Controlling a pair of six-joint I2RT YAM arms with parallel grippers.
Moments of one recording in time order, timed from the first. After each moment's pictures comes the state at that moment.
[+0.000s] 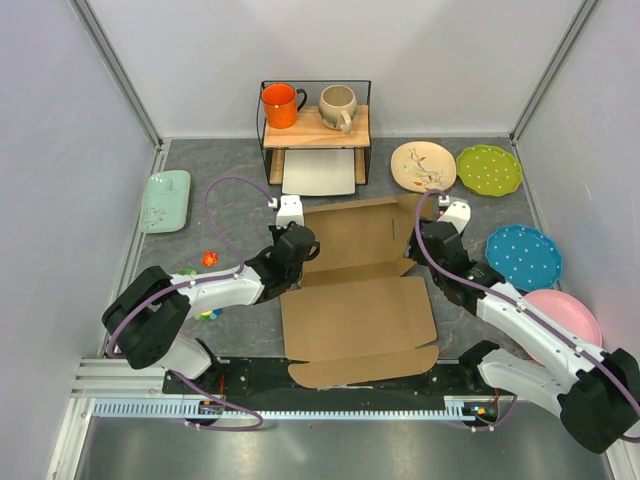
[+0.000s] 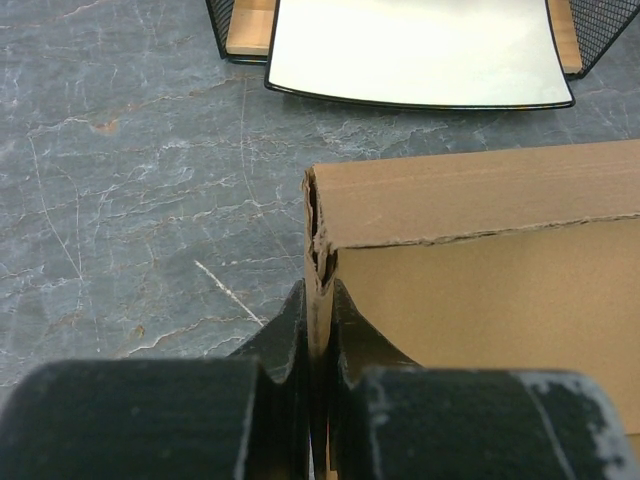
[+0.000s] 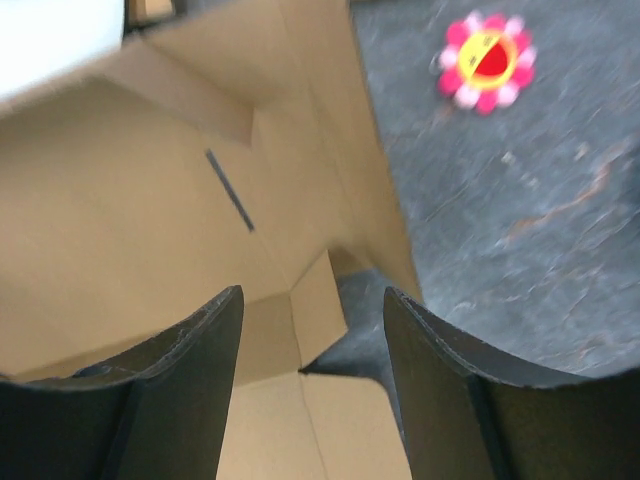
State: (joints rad) left arm -0.82 1.49 0.70 0.33 -0.82 -0.37; right arm 0.55 0.97 0.67 -0.26 0.54 0.53
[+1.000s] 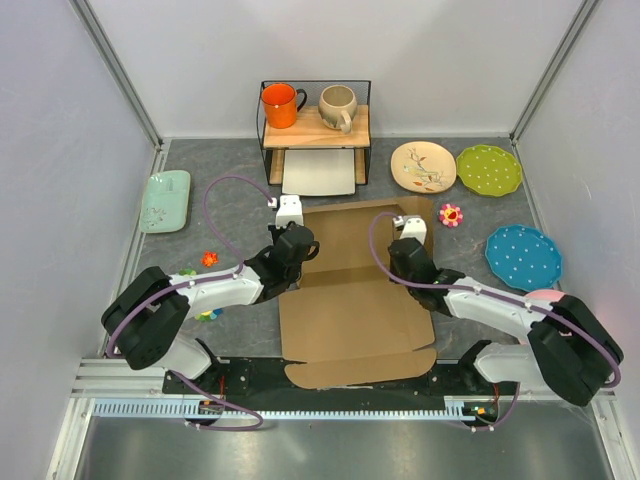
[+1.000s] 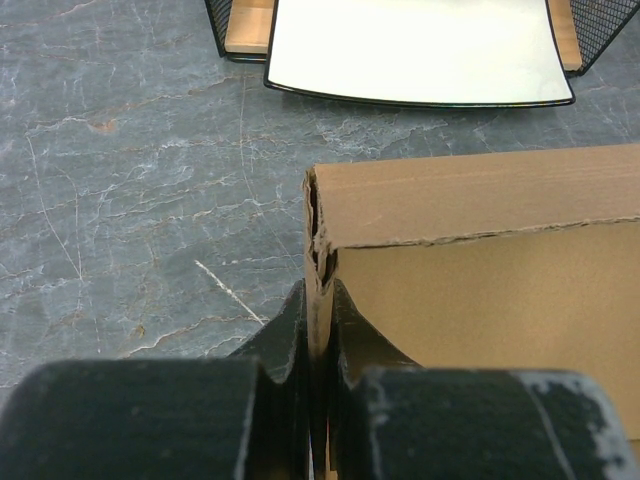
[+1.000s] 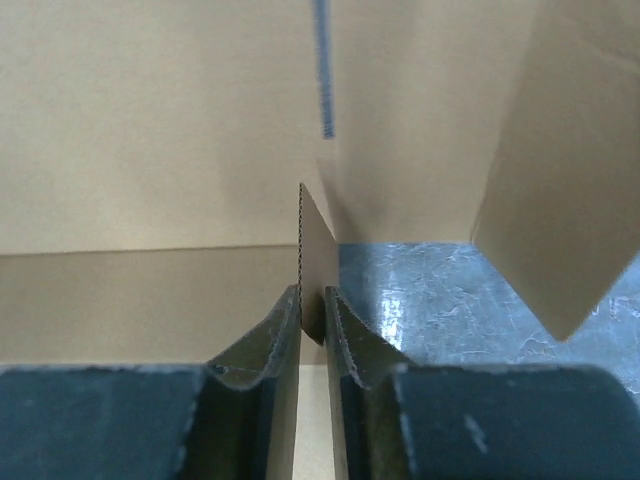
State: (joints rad) left arm -0.82 1.48 0.70 0.32 -0.81 -0.37; right arm 0.66 1.24 0.52 0.01 0.41 0.47
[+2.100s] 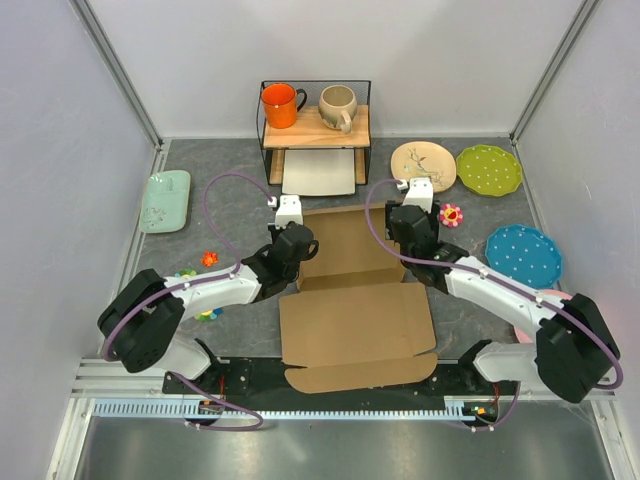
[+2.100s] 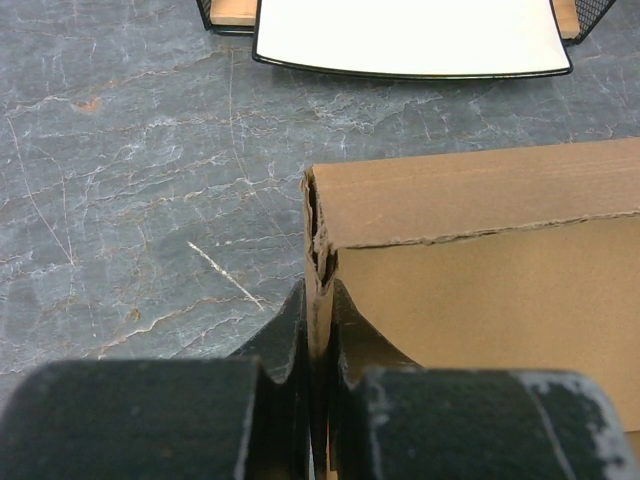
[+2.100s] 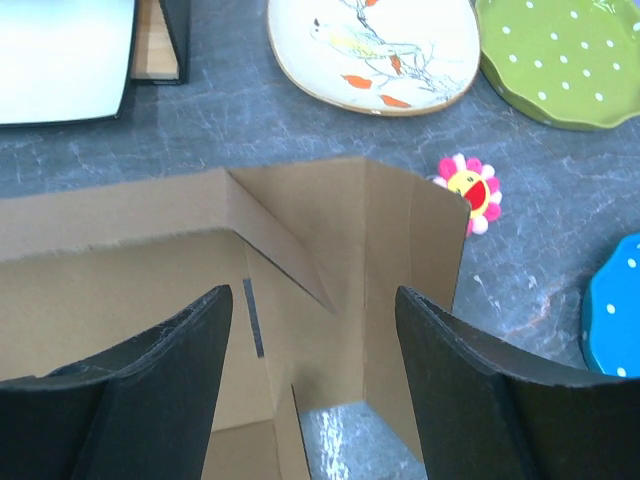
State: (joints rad) left arm -0.81 1.46 0.71 0.23 -0.75 -0.40; right arm 0.65 1.26 0.77 -0.03 0.72 0.26
